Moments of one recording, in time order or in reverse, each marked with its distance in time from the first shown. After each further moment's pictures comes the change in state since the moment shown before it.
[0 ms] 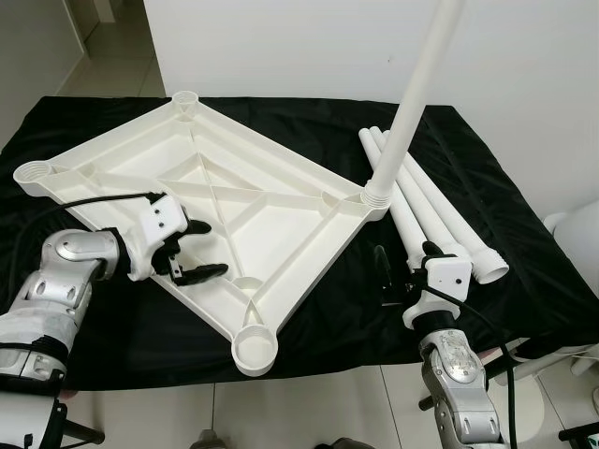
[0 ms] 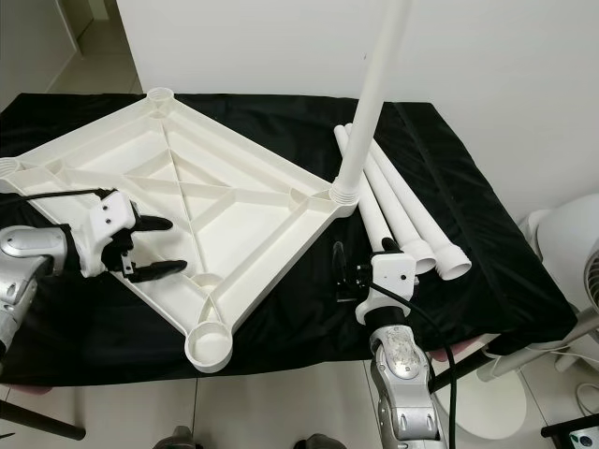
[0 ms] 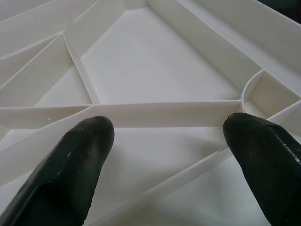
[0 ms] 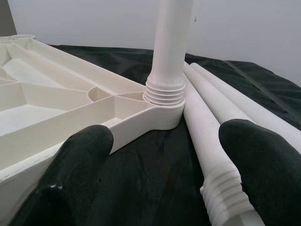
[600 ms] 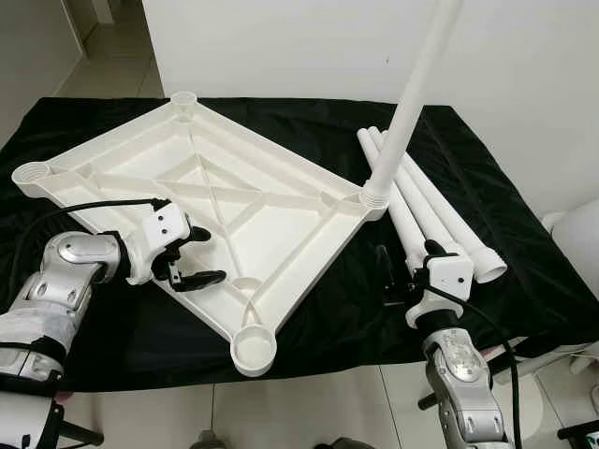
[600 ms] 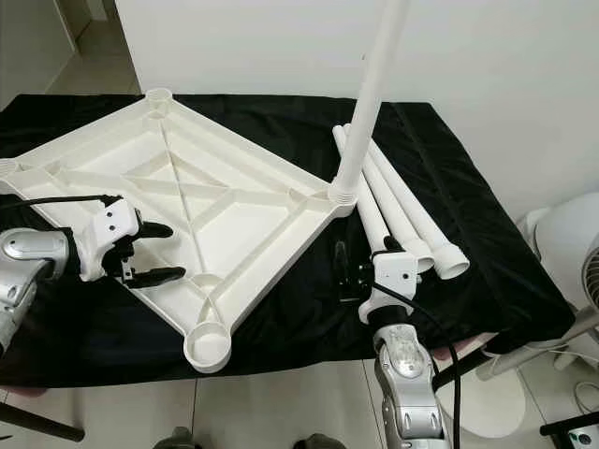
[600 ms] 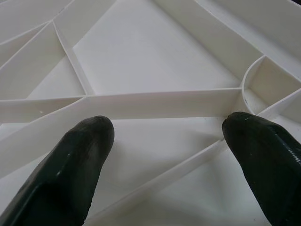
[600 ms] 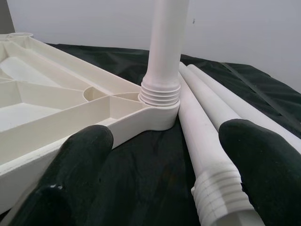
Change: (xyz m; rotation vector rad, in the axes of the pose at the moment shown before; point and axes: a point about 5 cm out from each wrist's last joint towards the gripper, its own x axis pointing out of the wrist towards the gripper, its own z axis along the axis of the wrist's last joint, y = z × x) left arm -0.001 -0.001 -0.004 0.001 0.041 -0.018; right arm 0.001 -0.003 0.001 -0.018 -0.004 0.013
